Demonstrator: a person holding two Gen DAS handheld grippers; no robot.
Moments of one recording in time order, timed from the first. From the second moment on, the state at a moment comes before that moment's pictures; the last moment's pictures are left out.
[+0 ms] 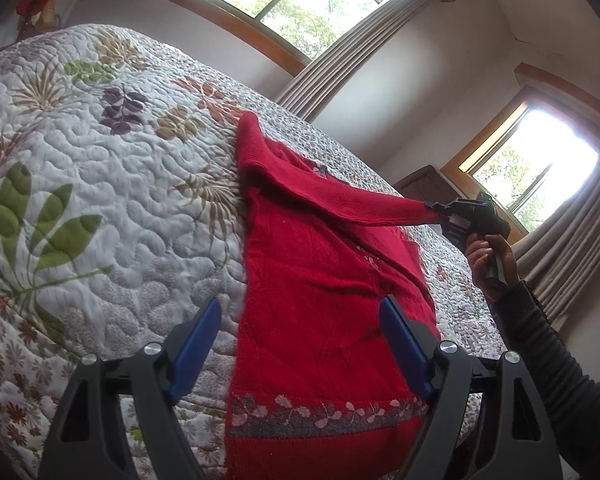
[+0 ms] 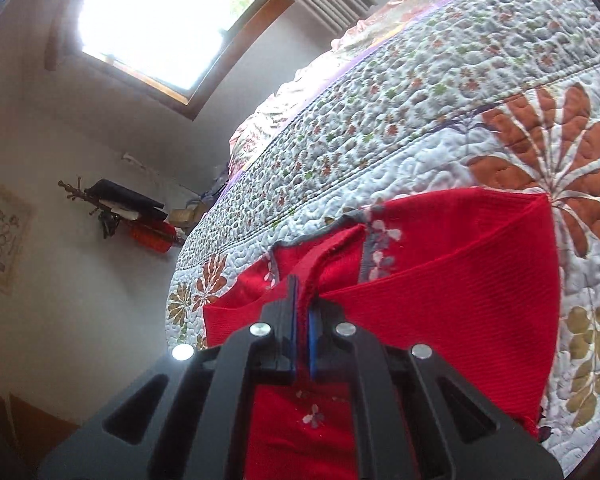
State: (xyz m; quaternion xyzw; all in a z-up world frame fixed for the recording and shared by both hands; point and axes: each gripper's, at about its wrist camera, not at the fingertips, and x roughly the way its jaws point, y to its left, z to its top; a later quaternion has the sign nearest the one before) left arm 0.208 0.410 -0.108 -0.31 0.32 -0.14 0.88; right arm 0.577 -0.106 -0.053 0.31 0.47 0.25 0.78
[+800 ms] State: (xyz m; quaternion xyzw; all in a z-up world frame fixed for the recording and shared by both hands) left arm 0.207 0.387 -0.109 -0.29 0.35 -0.15 0.88; right arm 0.545 -0.188 -0.161 0.36 0.52 0.19 0.75
